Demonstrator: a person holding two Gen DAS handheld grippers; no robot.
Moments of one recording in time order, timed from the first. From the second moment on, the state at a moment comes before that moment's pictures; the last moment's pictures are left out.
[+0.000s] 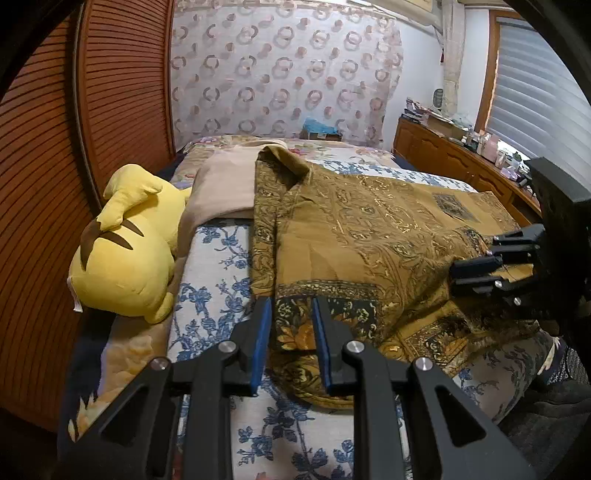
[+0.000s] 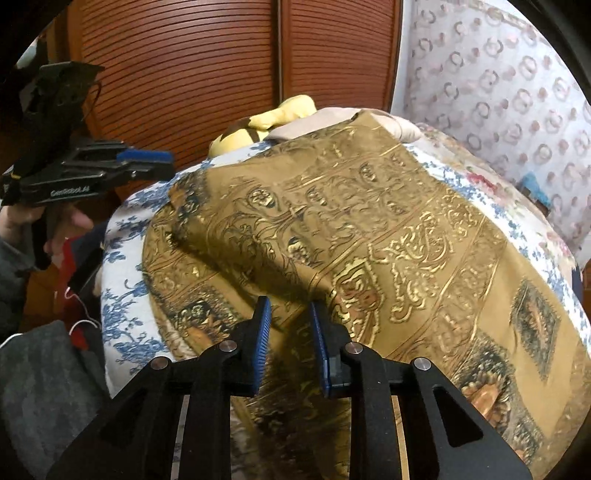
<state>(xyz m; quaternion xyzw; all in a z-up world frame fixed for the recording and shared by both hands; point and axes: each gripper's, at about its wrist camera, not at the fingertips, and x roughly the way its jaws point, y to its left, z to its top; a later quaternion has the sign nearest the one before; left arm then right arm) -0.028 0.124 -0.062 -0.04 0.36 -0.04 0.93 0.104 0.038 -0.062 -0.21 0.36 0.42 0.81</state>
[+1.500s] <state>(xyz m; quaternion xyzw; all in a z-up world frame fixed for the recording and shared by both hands) -0.022 0.127 -0.057 -0.05 0.35 -0.04 0.93 0.093 0.063 -0.080 -0.25 0.38 0.42 0.79</state>
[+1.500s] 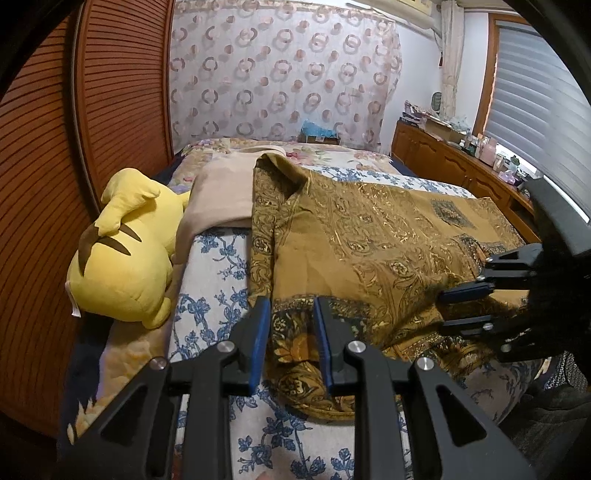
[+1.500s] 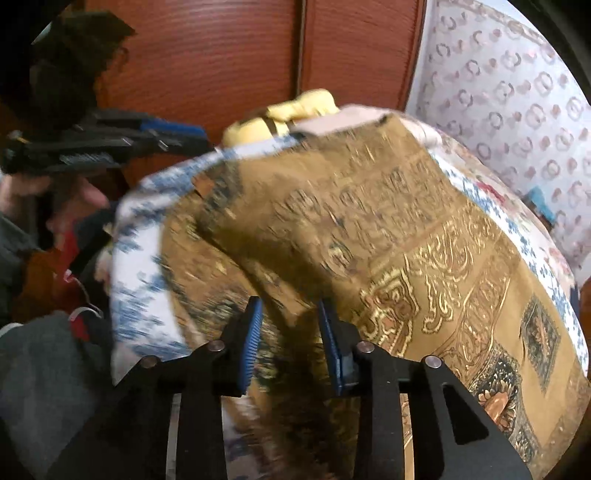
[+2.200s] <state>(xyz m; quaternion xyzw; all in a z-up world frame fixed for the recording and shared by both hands) -0.017 0.131 -0.056 -0.05 0.35 -0.04 0.94 0.070 0.061 -0.041 -0.19 0.36 0.47 0.78</state>
